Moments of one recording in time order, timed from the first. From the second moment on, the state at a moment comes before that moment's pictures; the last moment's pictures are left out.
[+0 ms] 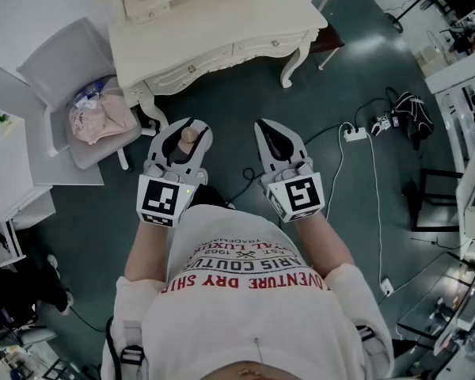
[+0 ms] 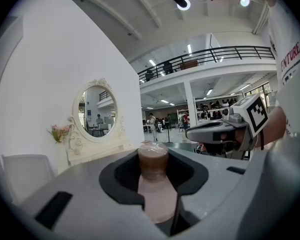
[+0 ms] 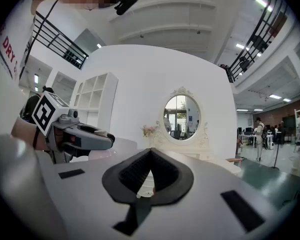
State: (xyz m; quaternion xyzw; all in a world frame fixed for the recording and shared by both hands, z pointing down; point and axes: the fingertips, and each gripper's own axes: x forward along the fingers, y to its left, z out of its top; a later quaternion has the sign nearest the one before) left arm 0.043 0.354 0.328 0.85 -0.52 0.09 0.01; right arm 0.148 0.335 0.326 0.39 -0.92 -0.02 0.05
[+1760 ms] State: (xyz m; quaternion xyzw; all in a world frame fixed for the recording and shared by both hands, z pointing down) left arm -0.077 0.025 0.343 0.88 -0.47 0.10 0.01; right arm 0.033 0.010 0.342 0.44 -0.90 0.01 0.06
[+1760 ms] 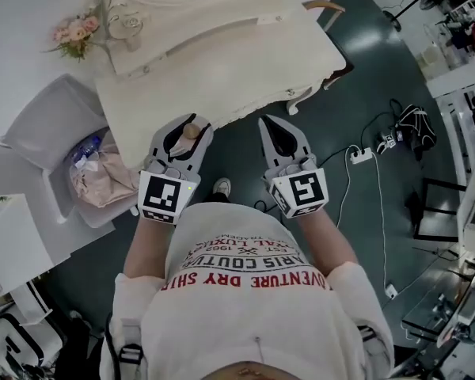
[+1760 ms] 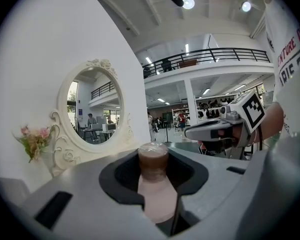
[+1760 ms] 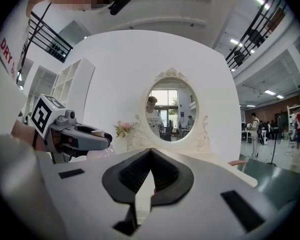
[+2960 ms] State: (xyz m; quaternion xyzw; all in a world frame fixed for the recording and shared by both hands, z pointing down) left arm -0.115 -0.205 0.425 0.76 -0.63 0.14 0.09; right arm -0.023 -0.273 0.405 0.25 -0.96 0.04 0.10
